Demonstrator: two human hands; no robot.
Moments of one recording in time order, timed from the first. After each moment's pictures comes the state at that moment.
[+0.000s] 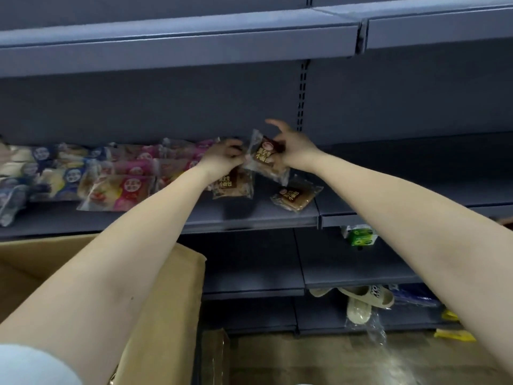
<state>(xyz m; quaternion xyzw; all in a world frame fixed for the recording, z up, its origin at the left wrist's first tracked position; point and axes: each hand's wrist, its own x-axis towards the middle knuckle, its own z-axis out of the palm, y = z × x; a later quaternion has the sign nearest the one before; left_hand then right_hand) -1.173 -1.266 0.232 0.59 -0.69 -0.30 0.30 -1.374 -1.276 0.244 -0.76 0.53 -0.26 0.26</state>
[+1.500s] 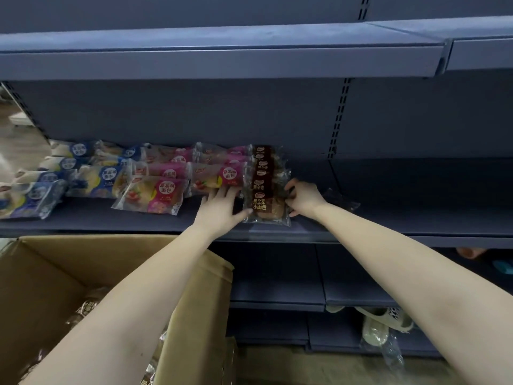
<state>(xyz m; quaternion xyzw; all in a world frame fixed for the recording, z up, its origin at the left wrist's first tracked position) -1.095 -1.218 0.161 0.66 -0.74 -0.01 0.11 -1.312 -1.269 0.171 -0.69 0.60 -0.22 0.35</state>
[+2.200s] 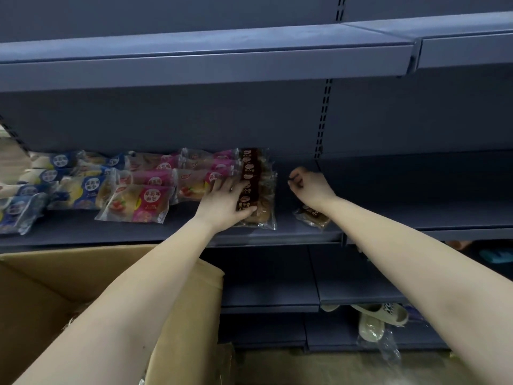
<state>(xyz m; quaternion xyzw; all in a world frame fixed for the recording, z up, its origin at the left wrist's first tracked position) -1.122 -1.239 0.176 0.60 -0.79 0.04 0.11 -1.355 -1.278 0.184 -0.73 0.61 -0.24 0.20</state>
